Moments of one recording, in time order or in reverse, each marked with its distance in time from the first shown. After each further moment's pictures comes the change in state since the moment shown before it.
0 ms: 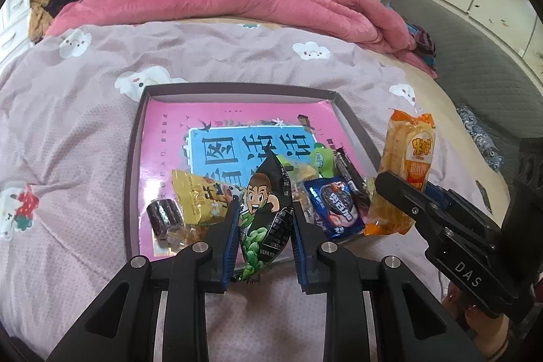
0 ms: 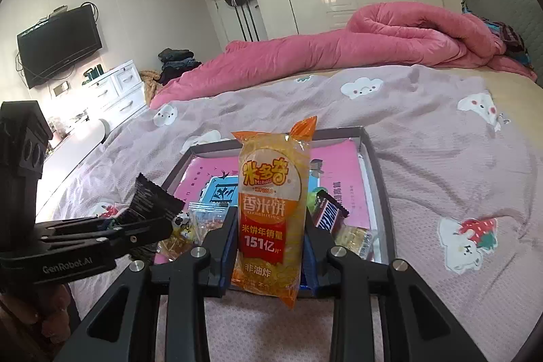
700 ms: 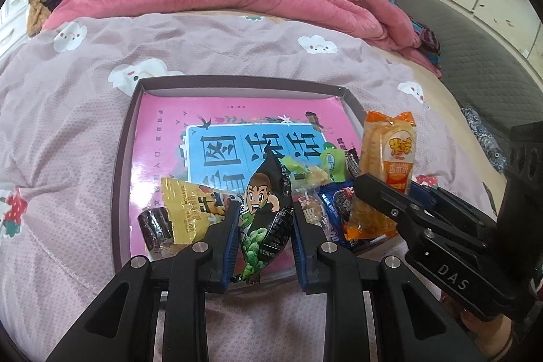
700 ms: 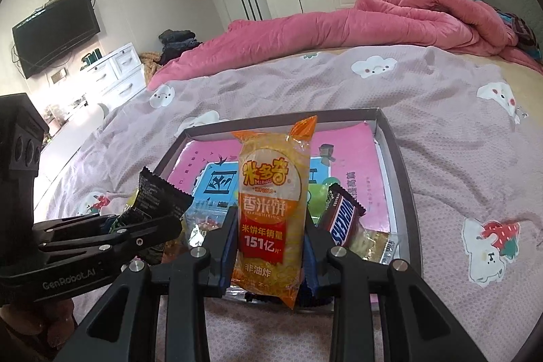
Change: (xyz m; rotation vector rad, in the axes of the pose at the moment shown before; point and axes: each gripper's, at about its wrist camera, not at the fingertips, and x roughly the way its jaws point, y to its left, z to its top) left arm 0.025 0.004 0.006 -0.010 0.016 0.001; right arm 0.040 -0.001 0.004 -0.009 0.091 0.007
